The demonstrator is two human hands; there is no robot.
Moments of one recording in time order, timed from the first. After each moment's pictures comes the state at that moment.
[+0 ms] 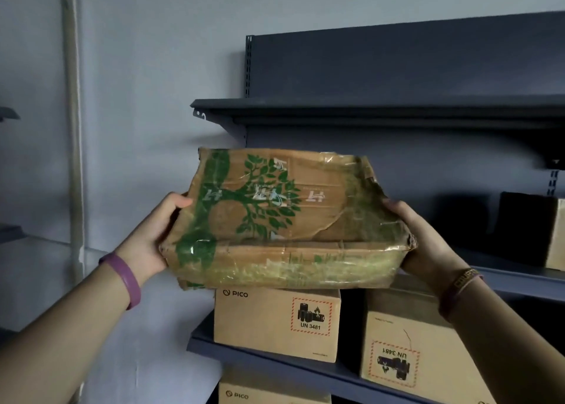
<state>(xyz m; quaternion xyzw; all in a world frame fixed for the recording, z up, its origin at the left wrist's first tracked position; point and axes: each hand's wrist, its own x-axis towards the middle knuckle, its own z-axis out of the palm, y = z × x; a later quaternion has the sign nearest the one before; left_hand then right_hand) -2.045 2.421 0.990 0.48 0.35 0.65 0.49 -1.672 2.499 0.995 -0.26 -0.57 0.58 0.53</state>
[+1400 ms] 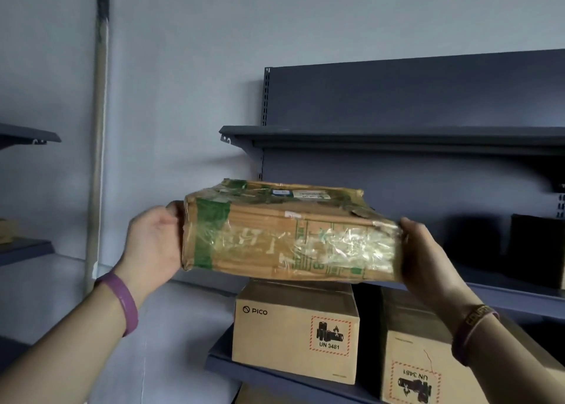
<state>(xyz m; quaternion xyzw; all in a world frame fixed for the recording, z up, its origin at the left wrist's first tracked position) -2.079 2.384 1.000 0.47 0.23 0.73 0.44 -1.710 2.481 0.989 -0.18 -0.53 0.59 0.57</state>
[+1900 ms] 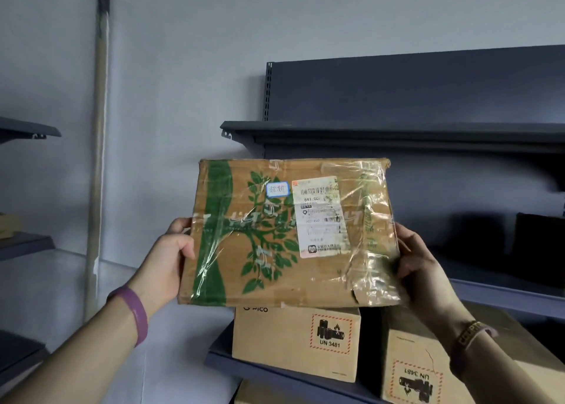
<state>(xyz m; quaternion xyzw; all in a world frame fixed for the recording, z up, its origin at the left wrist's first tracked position) -2.063 2.394 0.972 0.43 0.37 0.73 0.39 -1.708 2.483 0.960 -0.19 -0.58 0.50 0.61</state>
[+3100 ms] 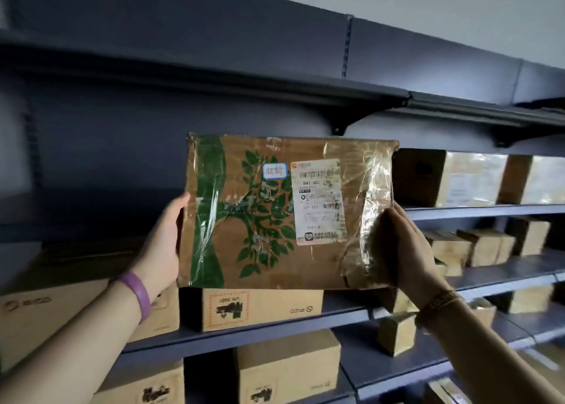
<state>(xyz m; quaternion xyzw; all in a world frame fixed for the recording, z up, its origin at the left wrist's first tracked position) -1.774 2.483 0.940 0.46 0.34 0.58 0.58 -1.433 2.370 0.931 -0.40 -0.43 0.32 0.74</state>
